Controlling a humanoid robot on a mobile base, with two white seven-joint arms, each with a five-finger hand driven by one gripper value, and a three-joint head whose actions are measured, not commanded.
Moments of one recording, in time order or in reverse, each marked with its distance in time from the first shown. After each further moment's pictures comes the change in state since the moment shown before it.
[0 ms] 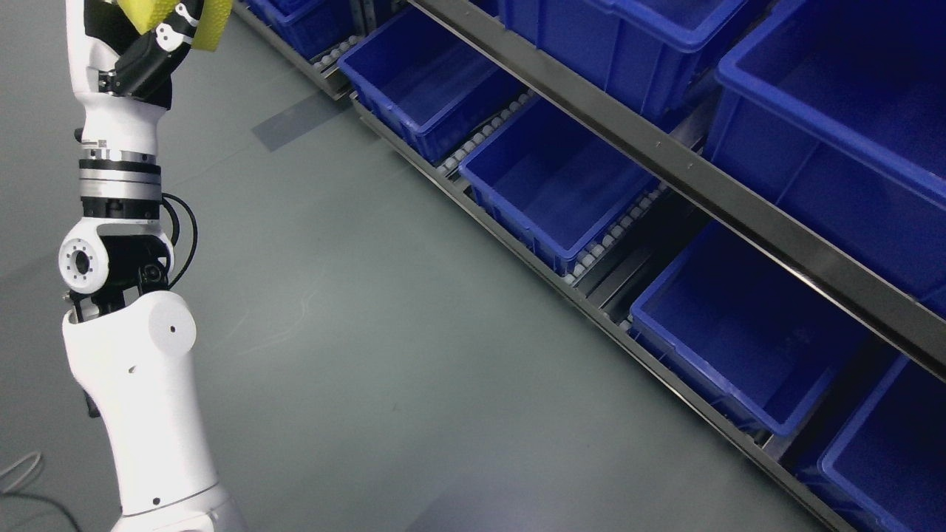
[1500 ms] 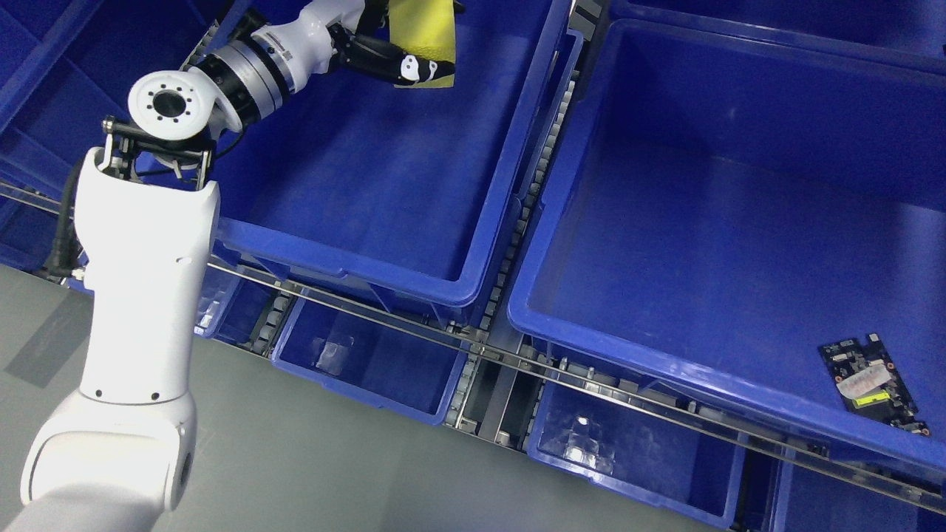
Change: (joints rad) left arm -0.301 0.160 -0.465 0.071 -0.501 0.377 -0.336; right arm 0.000 0.000 0.000 0.000 0.000 0.000 0.000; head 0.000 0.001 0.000
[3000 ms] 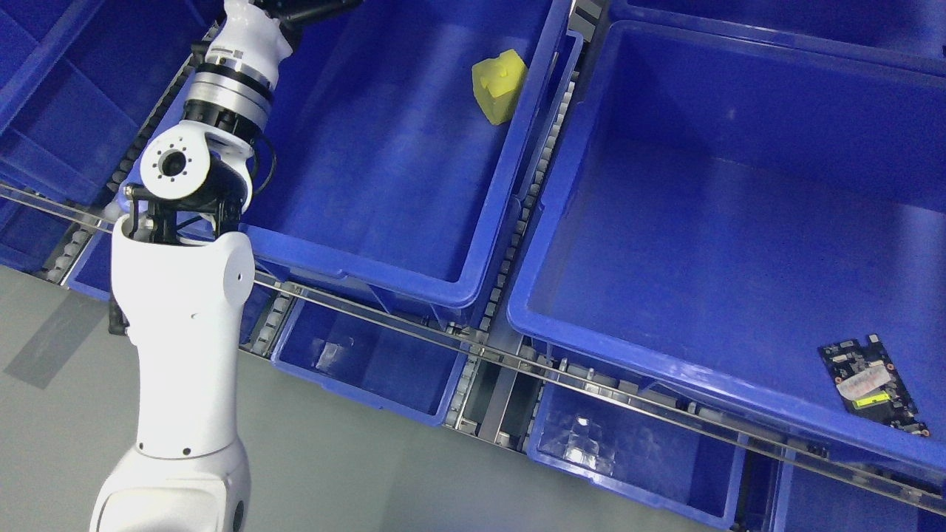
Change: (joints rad) left arm 0.177 -0.143 0.152 -0.165 0.295 -0.010 0.518; right arm 0.000 0.000 0.000 0.000 0.000 -0.006 0.000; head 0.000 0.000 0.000
